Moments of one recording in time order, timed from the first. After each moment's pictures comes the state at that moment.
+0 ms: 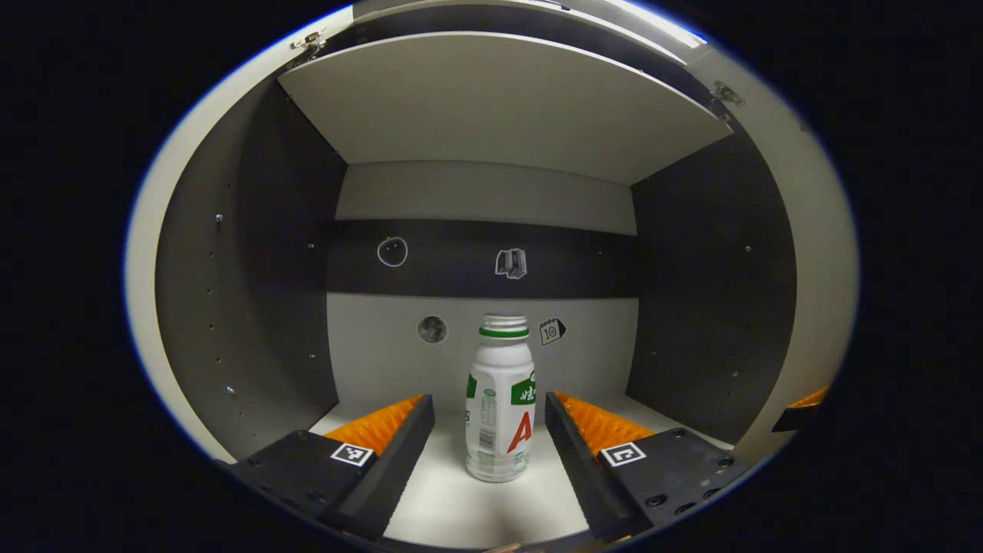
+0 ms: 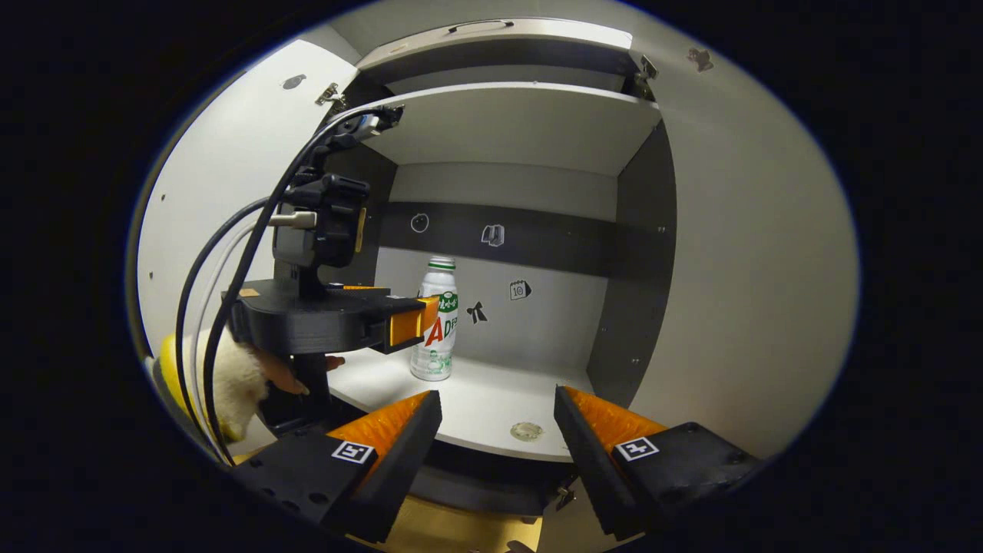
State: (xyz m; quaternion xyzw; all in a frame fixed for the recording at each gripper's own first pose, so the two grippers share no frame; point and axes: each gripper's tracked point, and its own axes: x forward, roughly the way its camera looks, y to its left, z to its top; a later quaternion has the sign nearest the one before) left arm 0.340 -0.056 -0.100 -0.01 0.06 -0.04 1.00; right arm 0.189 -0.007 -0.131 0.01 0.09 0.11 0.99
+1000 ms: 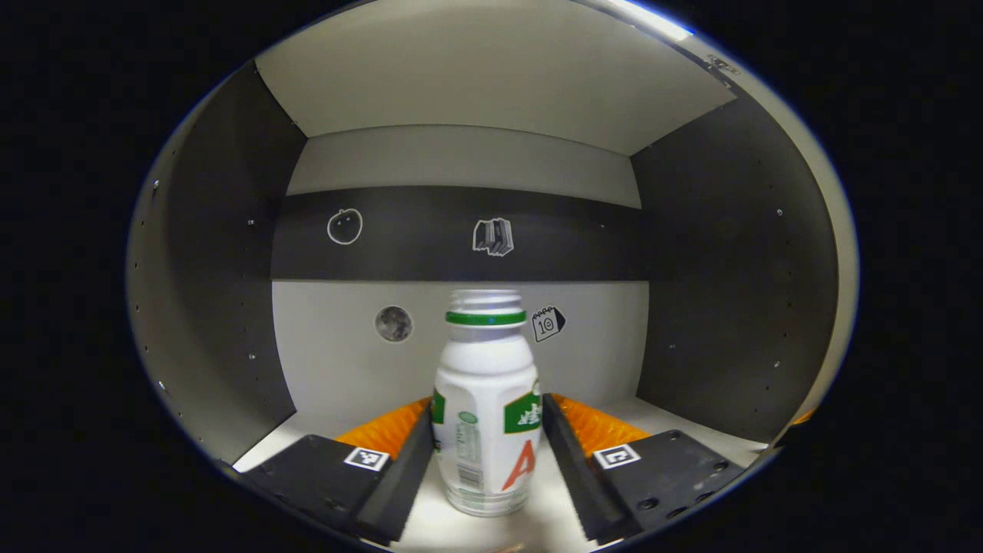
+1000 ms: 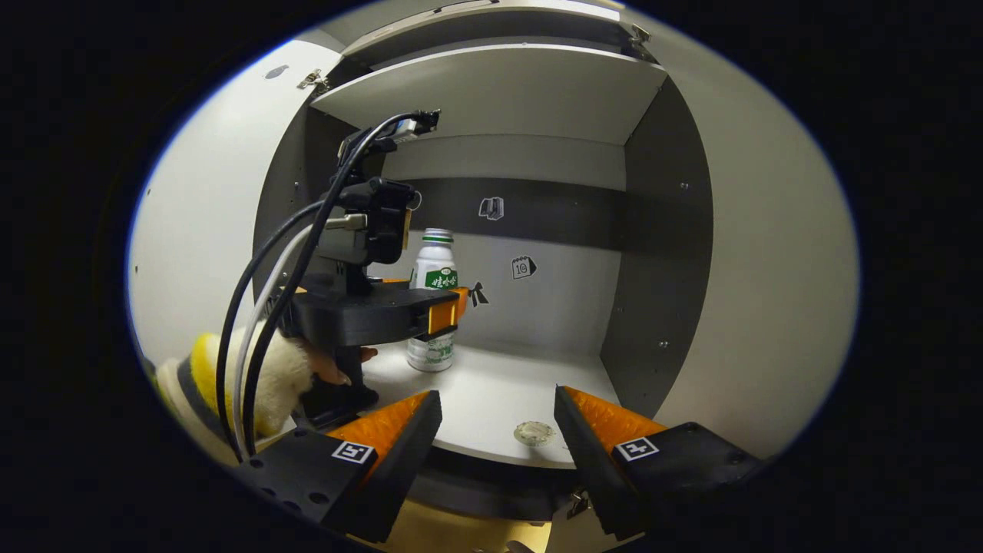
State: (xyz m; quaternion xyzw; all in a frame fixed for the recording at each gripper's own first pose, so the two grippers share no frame) left arm 0.408 -0.076 -0.125 0.00 0.06 -0.07 1.00; right arm 0.209 -0.001 -0.154 0.01 0.12 0.11 0.99
